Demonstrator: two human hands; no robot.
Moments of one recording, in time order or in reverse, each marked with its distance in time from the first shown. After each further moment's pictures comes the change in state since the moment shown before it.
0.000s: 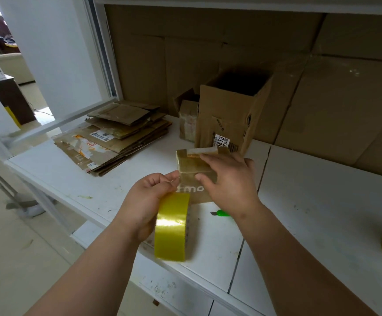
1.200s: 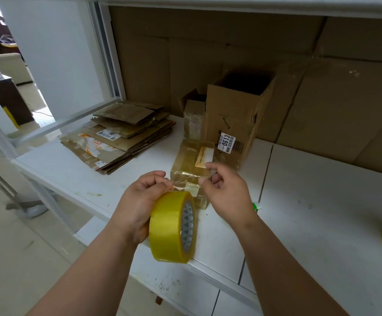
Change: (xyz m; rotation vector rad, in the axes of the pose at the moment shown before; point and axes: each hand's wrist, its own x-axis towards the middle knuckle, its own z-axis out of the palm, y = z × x) left_hand -0.009 0.001 -0.031 0.019 0.080 0.058; right_hand -0.026 -0.032 0.008 0.616 -0.111 0.413
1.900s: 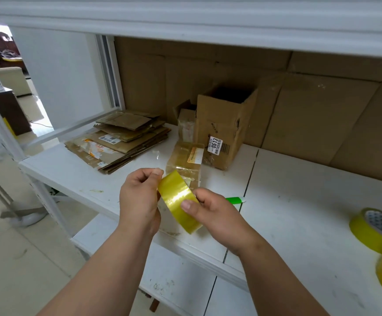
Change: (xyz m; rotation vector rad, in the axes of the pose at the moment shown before) left_hand -0.041 0.007 0.032 -0.144 0.326 0.171; right_hand -0.084 -0.048 -0.038 0.273 -0.452 0.032
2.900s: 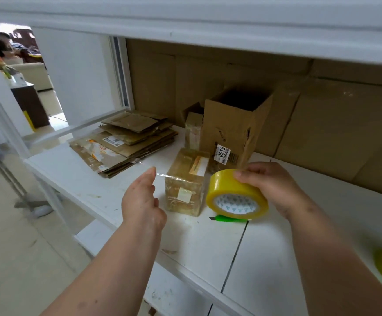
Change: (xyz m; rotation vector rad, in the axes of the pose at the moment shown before) left_hand 0.033 -0.007 0.032 -0.272 0.321 -0.331; right_hand 0.065 -0.002 -0.123 -0.175 0.243 0.107
